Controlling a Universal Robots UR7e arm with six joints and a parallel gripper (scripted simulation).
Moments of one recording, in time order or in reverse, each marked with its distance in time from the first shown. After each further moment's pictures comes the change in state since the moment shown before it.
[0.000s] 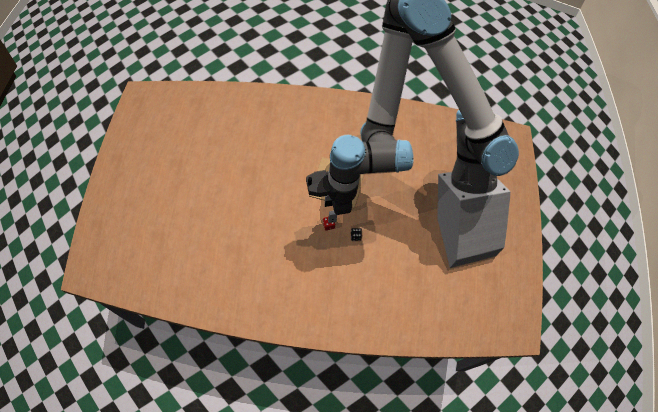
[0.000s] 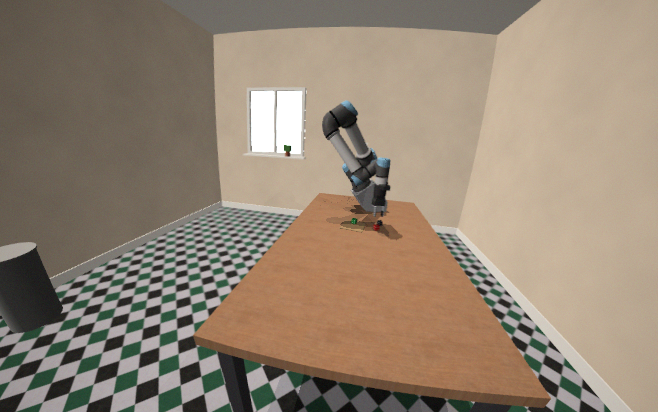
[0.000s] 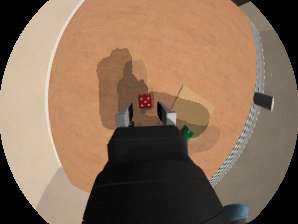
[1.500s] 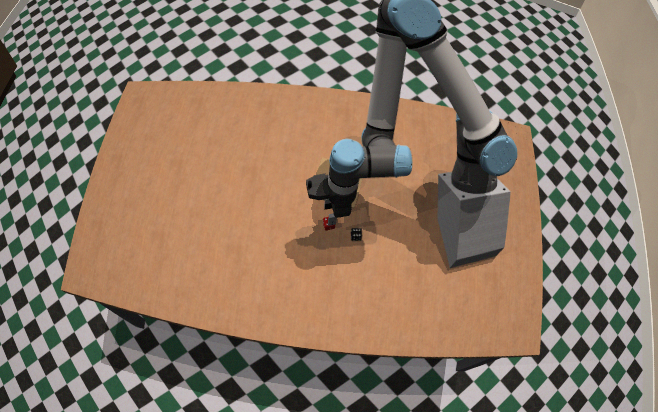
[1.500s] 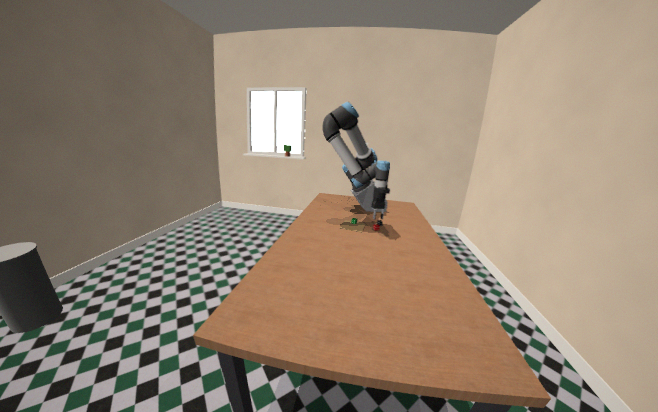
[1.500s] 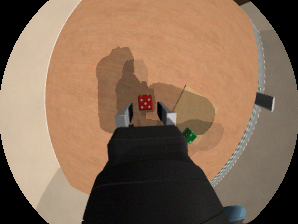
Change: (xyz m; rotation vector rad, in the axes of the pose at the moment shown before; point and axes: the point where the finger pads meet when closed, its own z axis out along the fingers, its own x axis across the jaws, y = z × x) arm 0.000 0.000 0.017 0.000 0.000 0.000
